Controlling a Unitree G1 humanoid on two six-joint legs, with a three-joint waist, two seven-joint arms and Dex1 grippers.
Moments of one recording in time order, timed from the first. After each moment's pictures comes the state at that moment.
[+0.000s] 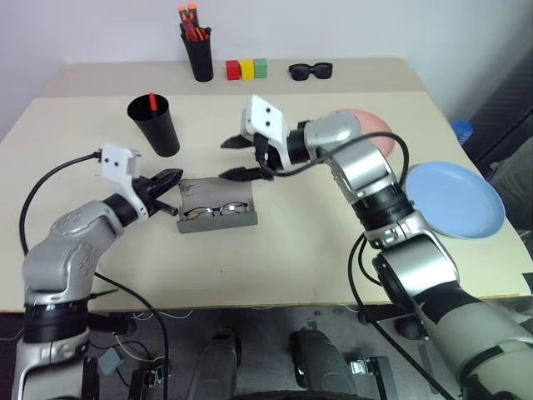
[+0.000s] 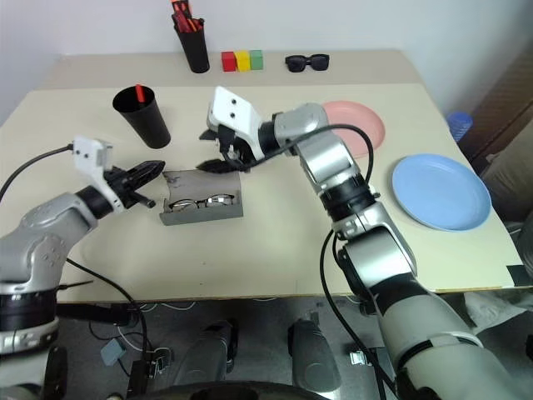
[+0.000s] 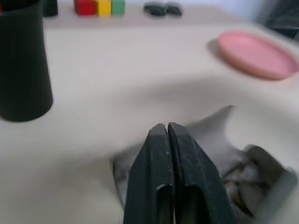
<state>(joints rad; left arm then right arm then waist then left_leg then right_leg) -0.48 0.58 0.18 -0.05 -0.57 0.74 -0.49 -0.98 -0.30 0.28 0.22 0.09 0.42 1.14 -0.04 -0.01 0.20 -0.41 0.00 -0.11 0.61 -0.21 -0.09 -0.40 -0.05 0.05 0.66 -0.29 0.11</state>
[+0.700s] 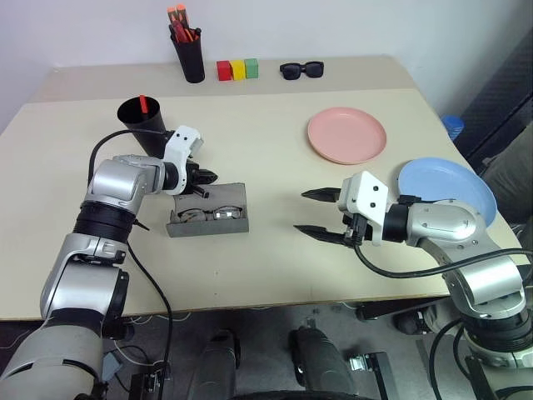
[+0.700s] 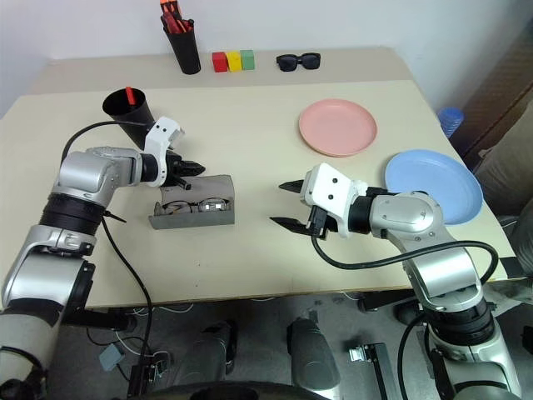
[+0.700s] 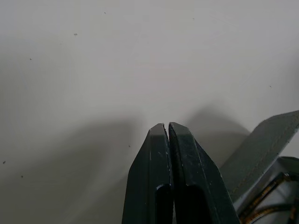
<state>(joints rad) -0.91 0.61 -0.18 0.46 -0.31 0.88 -0.80 -0.37 -0.66 0.05 -0.57 0.26 0.64 0.95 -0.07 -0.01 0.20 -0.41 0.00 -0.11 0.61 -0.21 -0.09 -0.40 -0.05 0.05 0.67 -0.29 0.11</state>
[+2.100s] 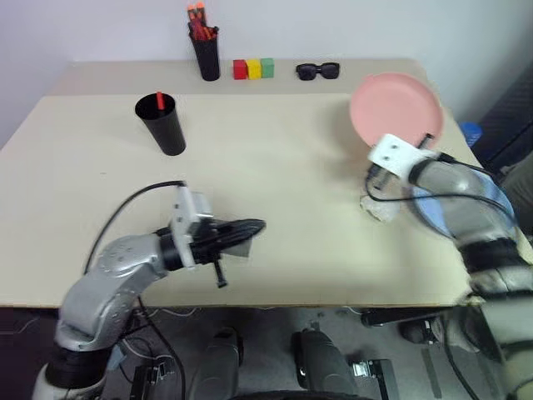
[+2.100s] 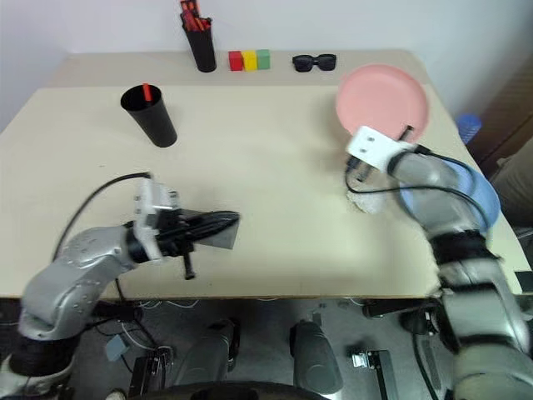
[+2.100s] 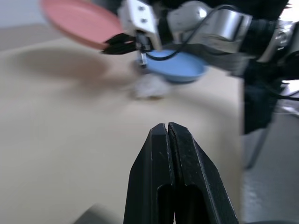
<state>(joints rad) -0.19 0.51 -0.07 -0.56 -0.62 0.55 -0.87 -0.52 -0.84 0.06 0.20 -0.20 0.11 0.63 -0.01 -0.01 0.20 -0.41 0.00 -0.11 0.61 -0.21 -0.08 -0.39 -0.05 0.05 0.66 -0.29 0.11</state>
